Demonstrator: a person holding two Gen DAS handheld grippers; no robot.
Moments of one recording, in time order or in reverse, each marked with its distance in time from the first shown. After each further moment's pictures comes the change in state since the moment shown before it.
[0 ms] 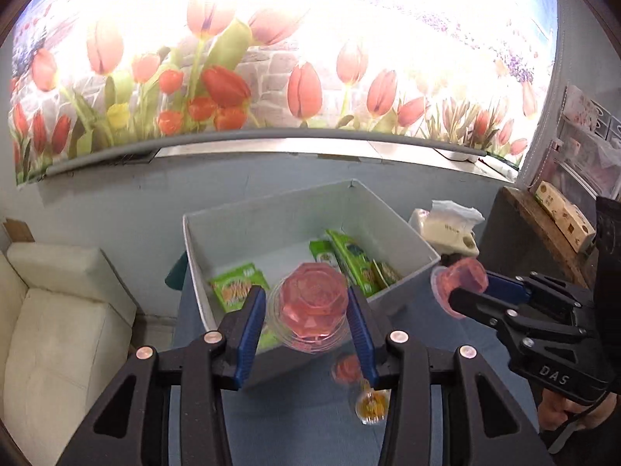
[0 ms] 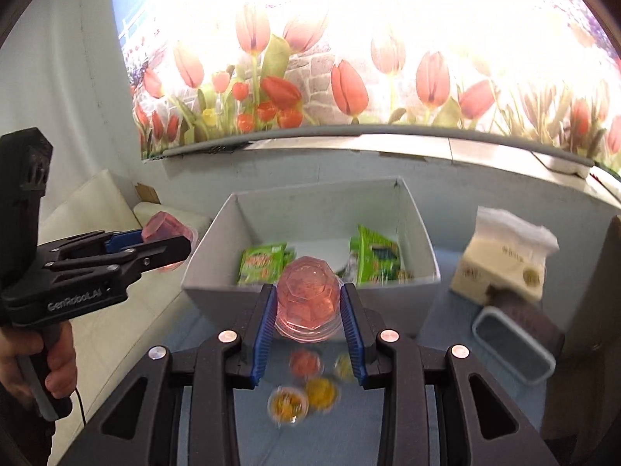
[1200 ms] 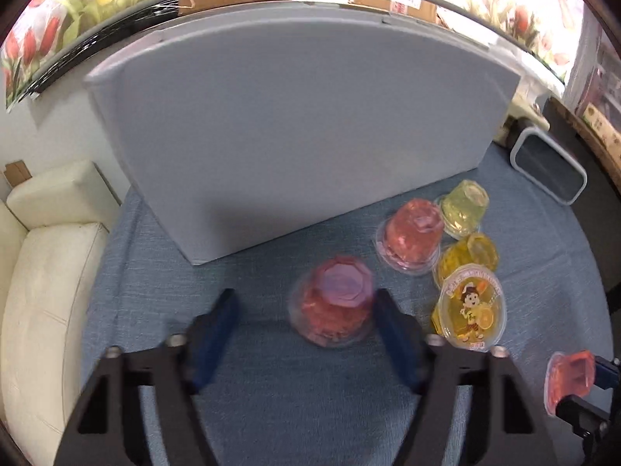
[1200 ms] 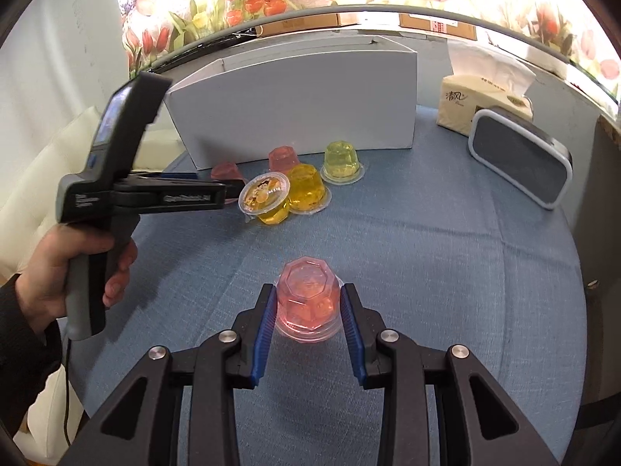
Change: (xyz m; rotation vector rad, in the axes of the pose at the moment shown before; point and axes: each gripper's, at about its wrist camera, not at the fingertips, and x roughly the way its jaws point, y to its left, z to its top) left arm 0.121 -0.006 -0.150 0.004 0.230 0.109; right arm -0.005 -0.003 -0.192 0.030 0.195 -0.041
